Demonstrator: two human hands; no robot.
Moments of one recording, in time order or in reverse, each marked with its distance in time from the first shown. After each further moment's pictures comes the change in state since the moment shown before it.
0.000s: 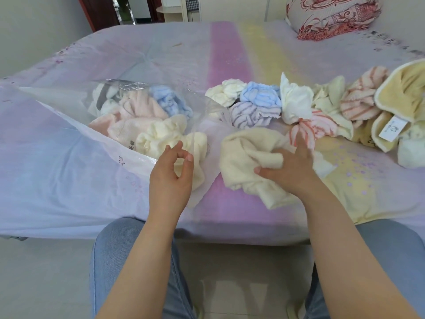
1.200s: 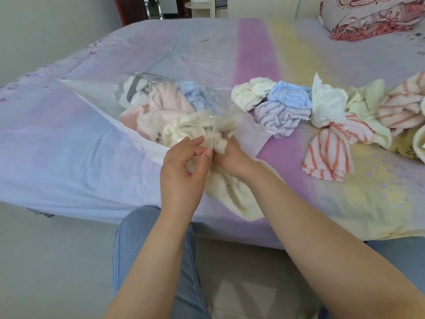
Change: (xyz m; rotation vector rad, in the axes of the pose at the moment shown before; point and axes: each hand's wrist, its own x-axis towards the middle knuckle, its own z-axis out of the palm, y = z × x) left_hand -0.006 -0.001 -0.024 -0.076 0.154 0.160; right_hand 0.047 -0.127 0.098 0.541 -0.284 -0.343
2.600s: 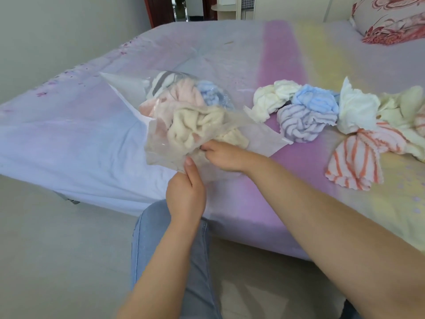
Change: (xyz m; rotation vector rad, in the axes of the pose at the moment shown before) left_hand -0.018 -0.039 -0.010 0.263 0.187 -0.378; right_hand 0.010 -0.048 0.028 -0.273 -0.436 -0.186
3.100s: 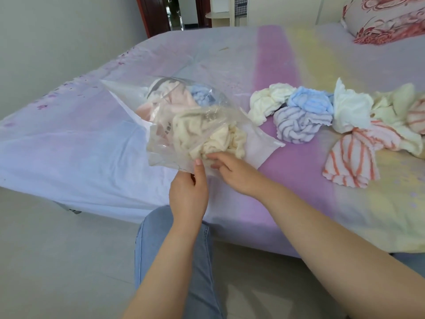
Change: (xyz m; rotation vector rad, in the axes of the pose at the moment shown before) left_hand 0.004 0.006 -0.001 -0.017 -0.111 0.006; right_hand -0.035 0.039 0.025 0.126 0.202 0.042
